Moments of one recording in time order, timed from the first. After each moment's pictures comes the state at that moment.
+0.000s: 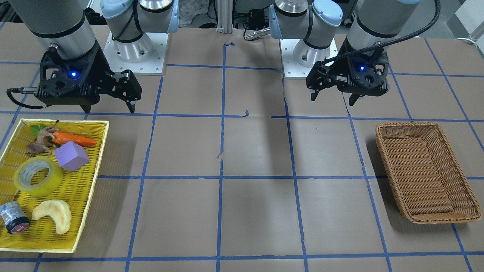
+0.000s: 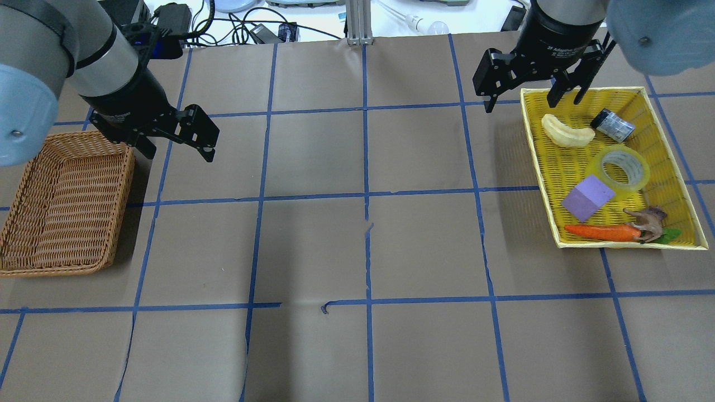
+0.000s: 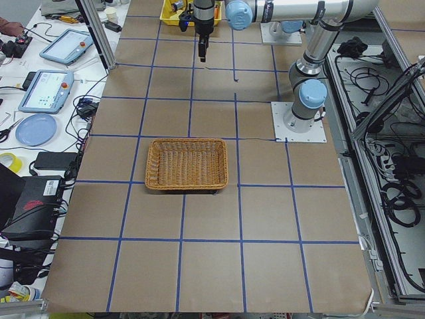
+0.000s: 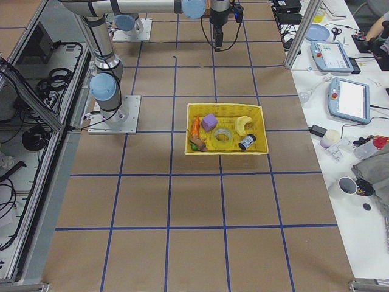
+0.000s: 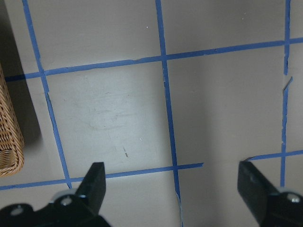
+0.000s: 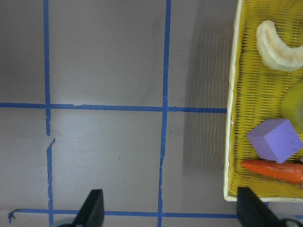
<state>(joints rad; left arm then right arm) -1.52 -1.53 -1.66 -1.53 1.55 0.16 1.59 -1.50 1.49 -1.59 -1.57 -0.02</state>
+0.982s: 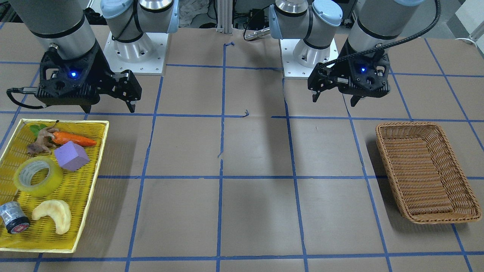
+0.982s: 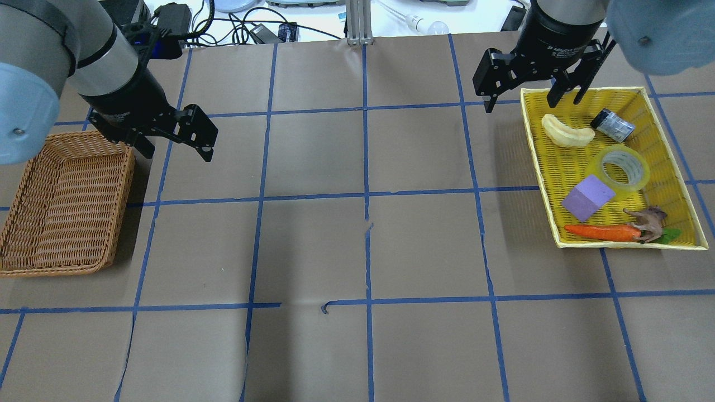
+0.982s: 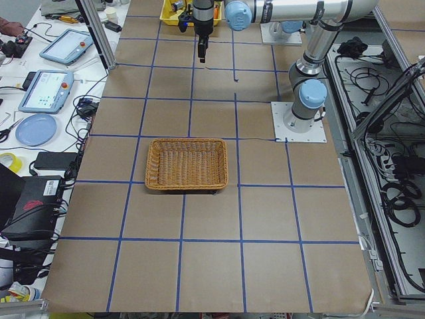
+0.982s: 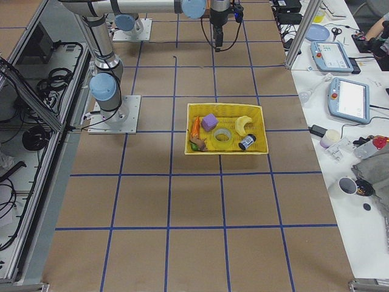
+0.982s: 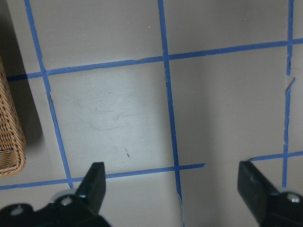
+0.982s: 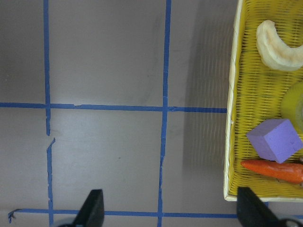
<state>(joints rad) -1.52 -1.53 -1.66 -1.53 1.57 0.16 1.59 -1.50 1.49 -1.59 -1.57 -0.02</state>
